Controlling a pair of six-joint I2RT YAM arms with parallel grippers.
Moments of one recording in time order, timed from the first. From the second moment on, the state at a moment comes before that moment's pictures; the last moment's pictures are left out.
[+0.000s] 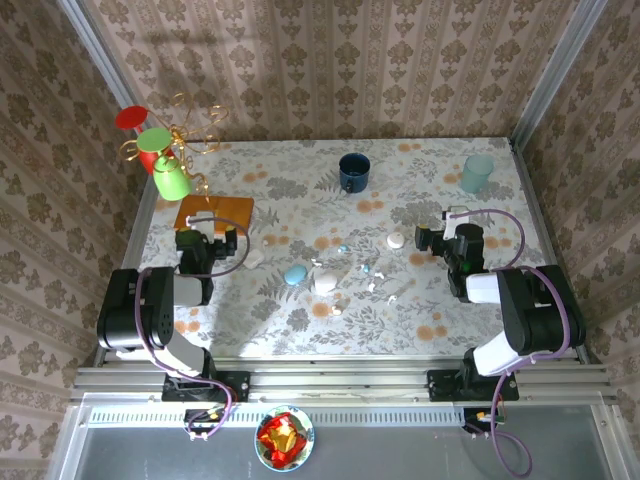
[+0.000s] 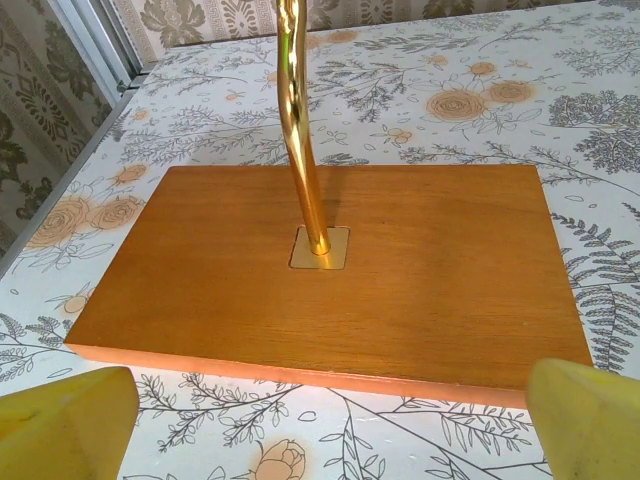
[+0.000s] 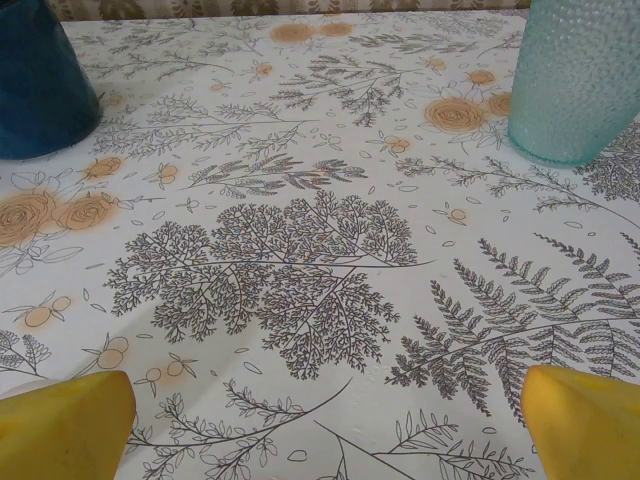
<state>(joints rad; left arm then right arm) -0.02 1.56 0.37 0.83 -0.04 0.10 0.02 1.53 0.39 0.73 0.03 0.03</state>
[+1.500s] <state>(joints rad) -0.07 1.31 0.34 0.64 0.16 0.23 0.09 1.20 0.43 0.41 0.05 0.06</state>
